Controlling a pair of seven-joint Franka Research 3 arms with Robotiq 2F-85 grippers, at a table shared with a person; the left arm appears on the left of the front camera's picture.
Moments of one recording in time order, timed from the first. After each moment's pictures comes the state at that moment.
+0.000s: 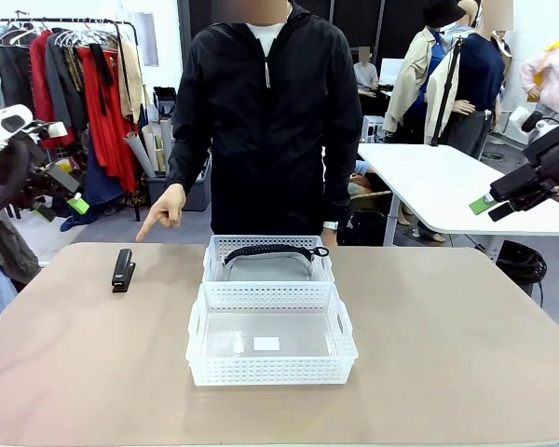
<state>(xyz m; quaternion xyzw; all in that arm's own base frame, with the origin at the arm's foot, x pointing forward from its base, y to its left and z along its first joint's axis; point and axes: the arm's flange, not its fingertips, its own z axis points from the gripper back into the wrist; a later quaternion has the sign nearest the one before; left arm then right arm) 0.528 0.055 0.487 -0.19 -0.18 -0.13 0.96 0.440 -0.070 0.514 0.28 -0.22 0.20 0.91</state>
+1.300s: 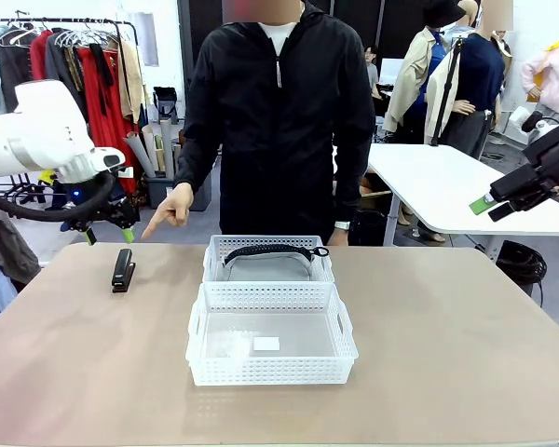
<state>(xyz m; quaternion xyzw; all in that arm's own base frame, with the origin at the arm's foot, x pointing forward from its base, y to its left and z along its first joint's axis) 0.619 -0.030 0.410 -0.07 -0.06 -0.08 0.99 0.440 -0.070 0.514 0.28 -0.22 0.20 0.91</state>
